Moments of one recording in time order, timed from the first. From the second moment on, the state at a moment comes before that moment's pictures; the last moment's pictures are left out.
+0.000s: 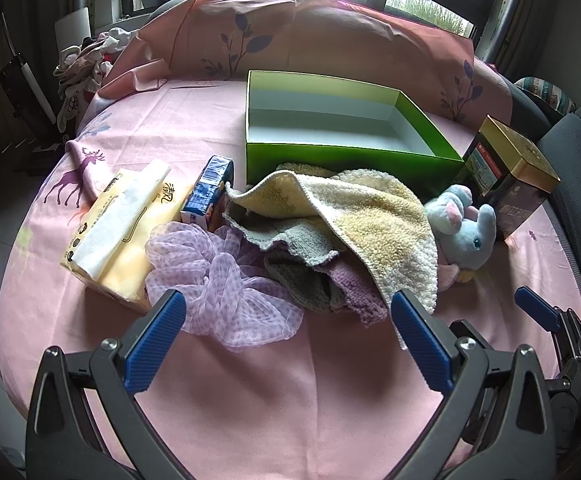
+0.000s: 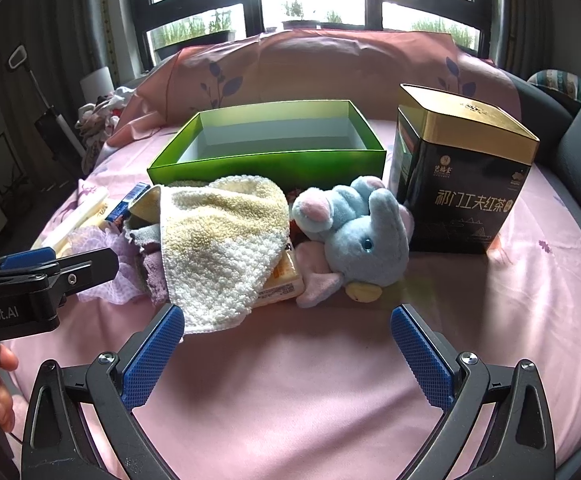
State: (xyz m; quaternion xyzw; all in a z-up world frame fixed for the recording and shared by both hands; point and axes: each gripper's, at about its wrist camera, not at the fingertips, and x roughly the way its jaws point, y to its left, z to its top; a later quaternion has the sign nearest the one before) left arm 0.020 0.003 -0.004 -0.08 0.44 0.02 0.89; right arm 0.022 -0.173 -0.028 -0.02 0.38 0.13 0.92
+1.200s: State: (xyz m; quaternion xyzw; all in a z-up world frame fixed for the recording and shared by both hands) left arm 0.040 0.016 -0.008 -0.15 0.45 -0.05 0.88; right arm 0.036 -0.170 -0.025 -0.01 0.38 0.17 0.91
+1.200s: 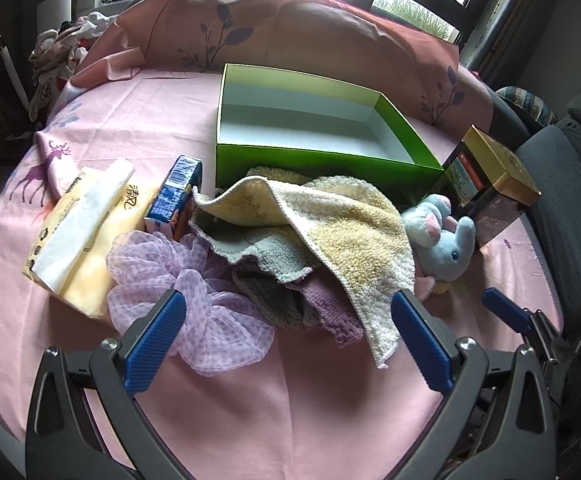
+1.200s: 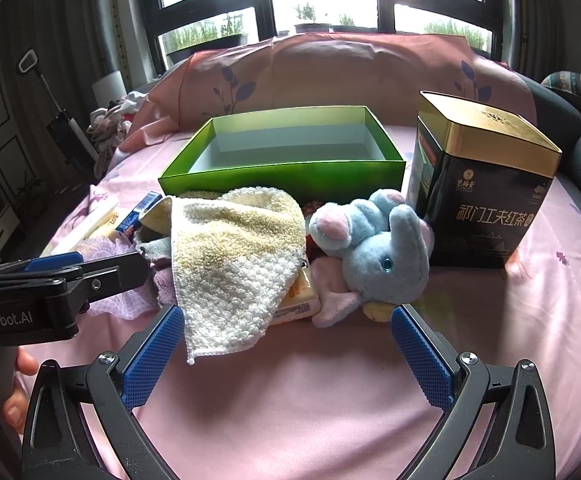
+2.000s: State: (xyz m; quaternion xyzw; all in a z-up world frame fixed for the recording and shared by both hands) left arm 0.141 0.054 -0.044 -0.36 0.51 -0.19 0.76; right arm 0.107 -0.160 -0.055 0.09 0.43 0.28 0.85
